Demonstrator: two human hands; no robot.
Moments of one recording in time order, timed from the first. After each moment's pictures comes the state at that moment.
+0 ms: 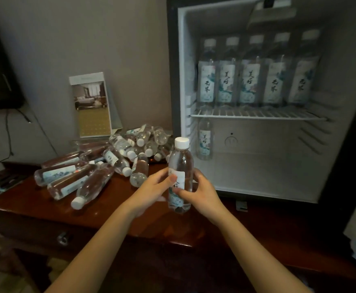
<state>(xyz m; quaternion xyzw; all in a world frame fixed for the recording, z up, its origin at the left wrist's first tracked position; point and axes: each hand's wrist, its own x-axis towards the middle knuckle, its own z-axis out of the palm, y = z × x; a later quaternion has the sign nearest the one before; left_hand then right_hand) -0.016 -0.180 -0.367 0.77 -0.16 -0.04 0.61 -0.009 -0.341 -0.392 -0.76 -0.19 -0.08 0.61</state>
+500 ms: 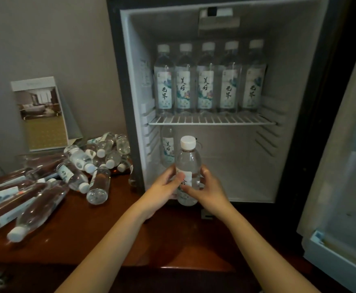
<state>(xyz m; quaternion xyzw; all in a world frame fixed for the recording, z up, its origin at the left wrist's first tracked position) 0.017 -0.284 -0.358 0.74 -0.25 -0.07 0.63 0.013 -0.439 -0.382 -0.79 -0.12 -0.17 0.58</state>
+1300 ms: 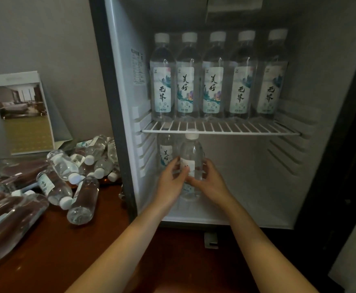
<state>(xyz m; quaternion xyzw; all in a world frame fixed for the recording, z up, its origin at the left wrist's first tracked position) 0.108 -0.330 -0.367 0.70 -0.15 0.07 0.69 0.114 -0.458 -0.379 -0.78 -0.09 -0.15 0.61</state>
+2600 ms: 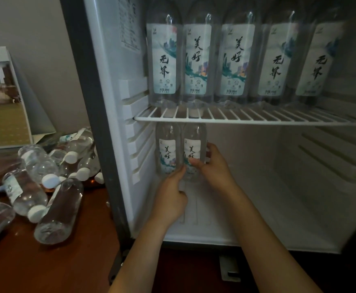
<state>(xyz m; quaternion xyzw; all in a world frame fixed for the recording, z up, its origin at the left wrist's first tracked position) 0.159 -0.323 -0.417 0.84 -0.18 0.12 0.50 0.185 -0.448 -0.376 -0.79 -0.03 -0.20 0.58</state>
